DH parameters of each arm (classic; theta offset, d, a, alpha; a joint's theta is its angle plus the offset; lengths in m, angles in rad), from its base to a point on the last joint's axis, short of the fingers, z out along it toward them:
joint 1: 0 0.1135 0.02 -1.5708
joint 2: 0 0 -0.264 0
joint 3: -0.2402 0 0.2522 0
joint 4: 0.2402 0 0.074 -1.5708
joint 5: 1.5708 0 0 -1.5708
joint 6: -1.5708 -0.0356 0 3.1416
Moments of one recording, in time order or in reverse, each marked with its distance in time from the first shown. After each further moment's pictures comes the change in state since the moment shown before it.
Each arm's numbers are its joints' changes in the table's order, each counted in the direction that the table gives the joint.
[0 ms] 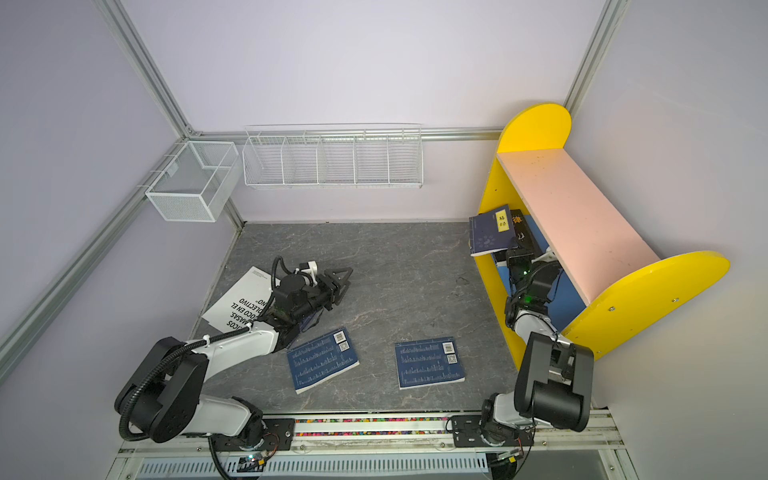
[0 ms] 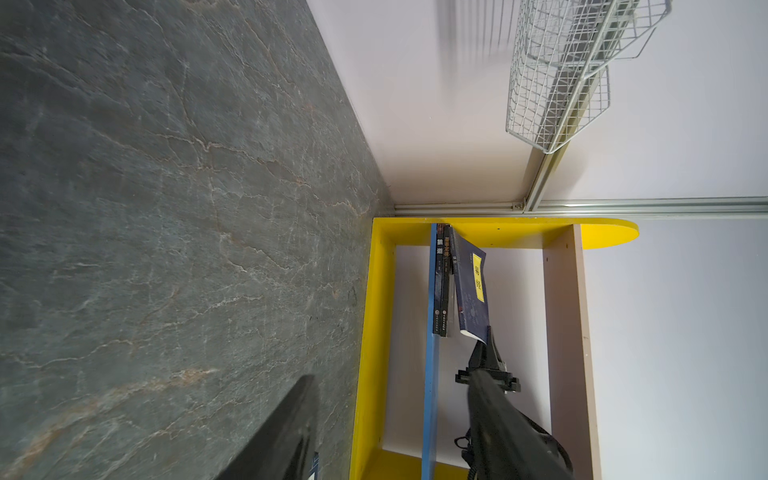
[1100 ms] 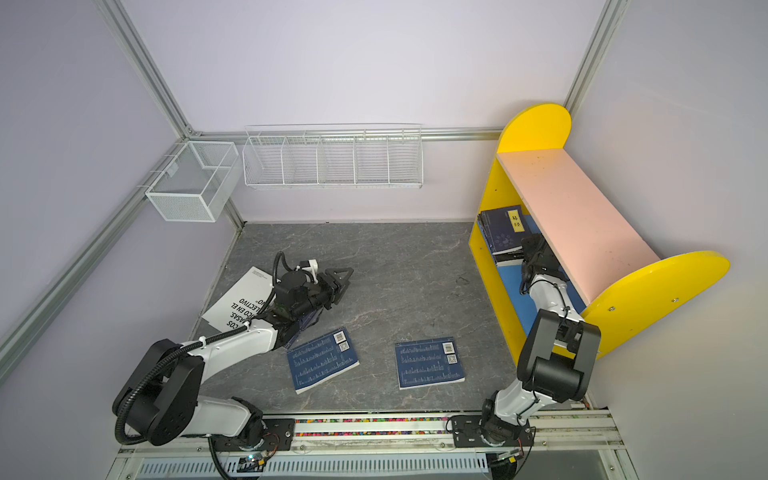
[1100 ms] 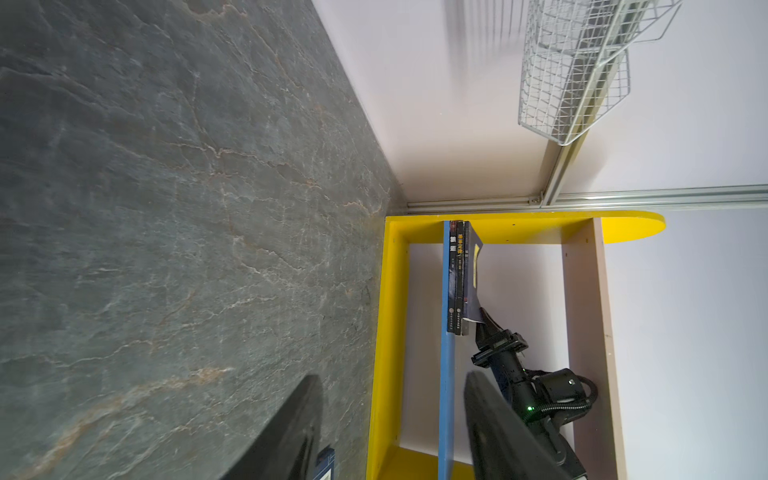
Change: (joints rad) left arm 0.000 -0.025 -0.039 0.125 -0.010 -0.068; right arm -0.048 0.216 -0.435 0.624 0.197 0.184
